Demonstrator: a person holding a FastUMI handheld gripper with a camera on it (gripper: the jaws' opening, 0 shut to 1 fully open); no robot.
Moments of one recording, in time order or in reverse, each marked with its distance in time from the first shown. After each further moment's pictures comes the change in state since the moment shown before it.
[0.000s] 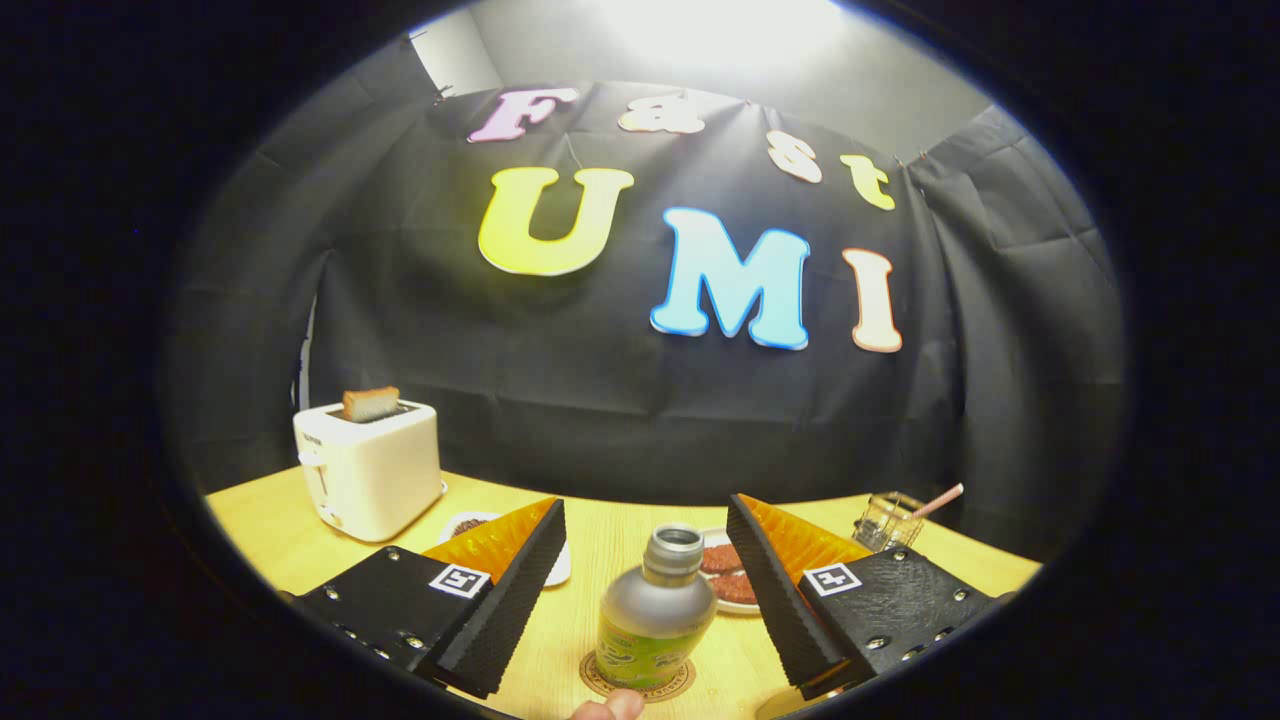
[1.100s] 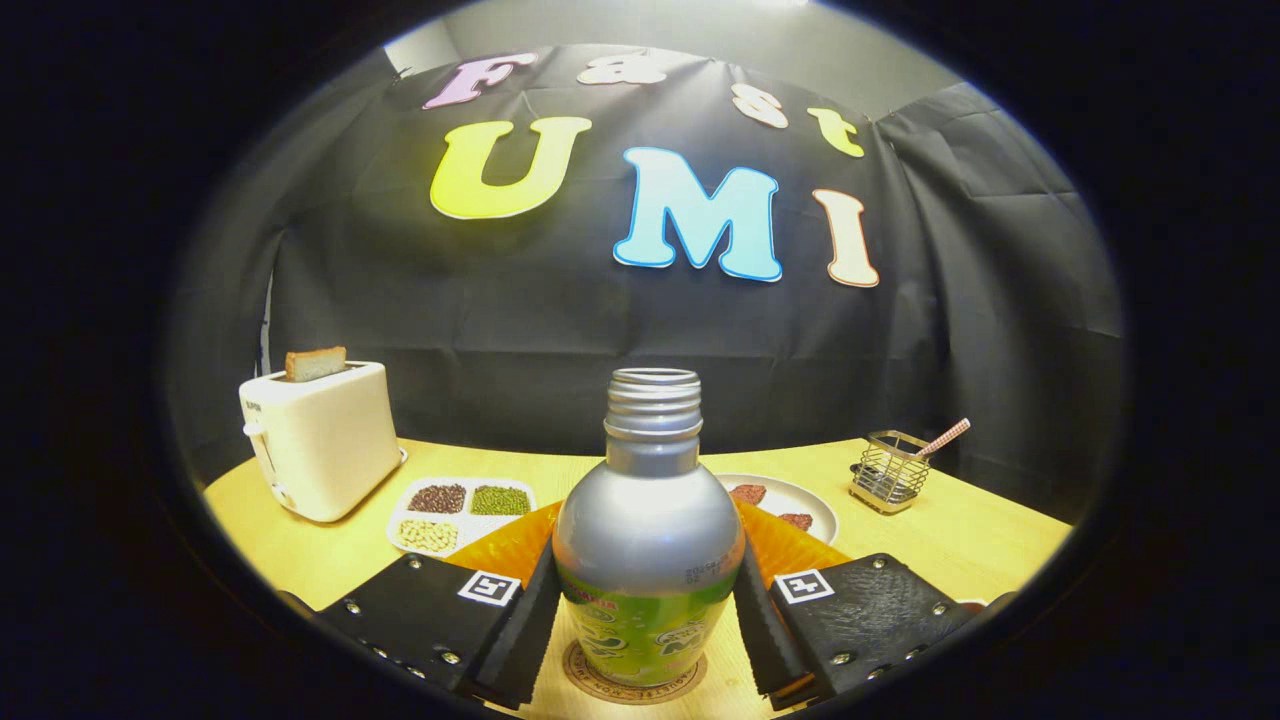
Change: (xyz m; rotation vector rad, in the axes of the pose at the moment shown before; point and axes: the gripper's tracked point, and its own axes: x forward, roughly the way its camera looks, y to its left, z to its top) arm 0.044 -0.013 -0.099 0.068 0.166 -0.097
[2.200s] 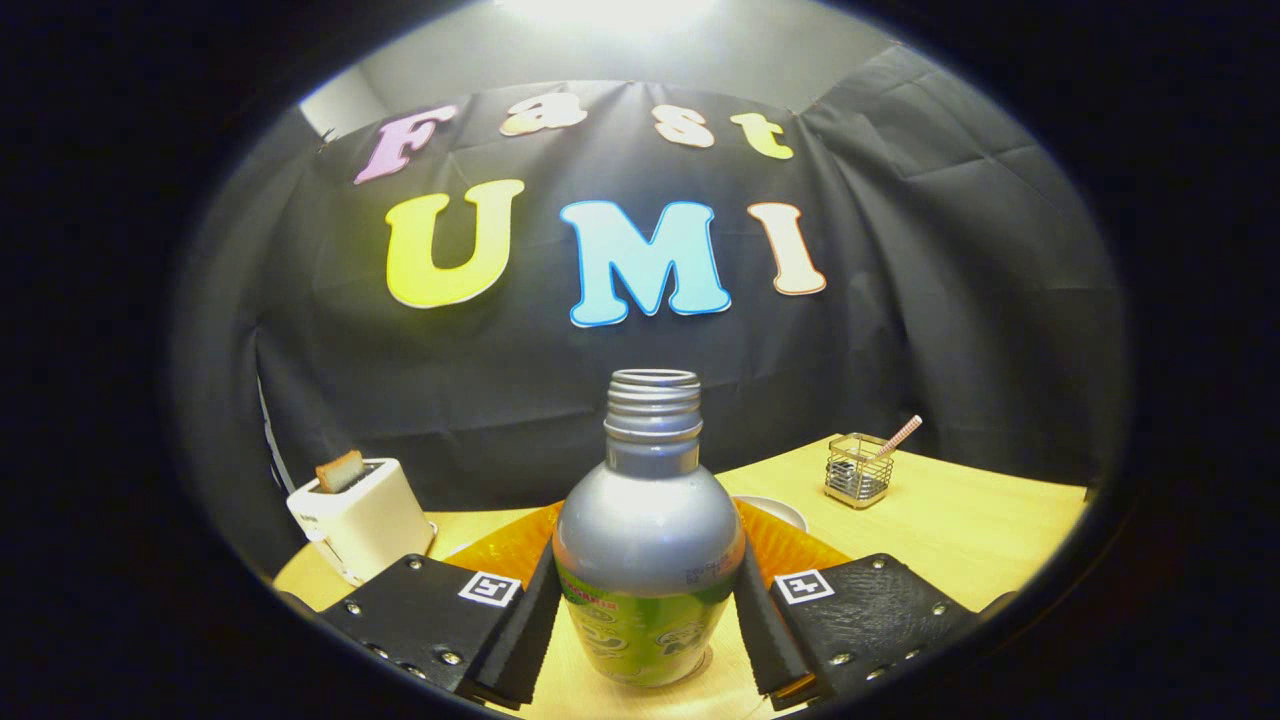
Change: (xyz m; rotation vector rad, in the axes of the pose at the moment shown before) arm -0.057 -0.017 0.069 0.168 -0.069 -0.059
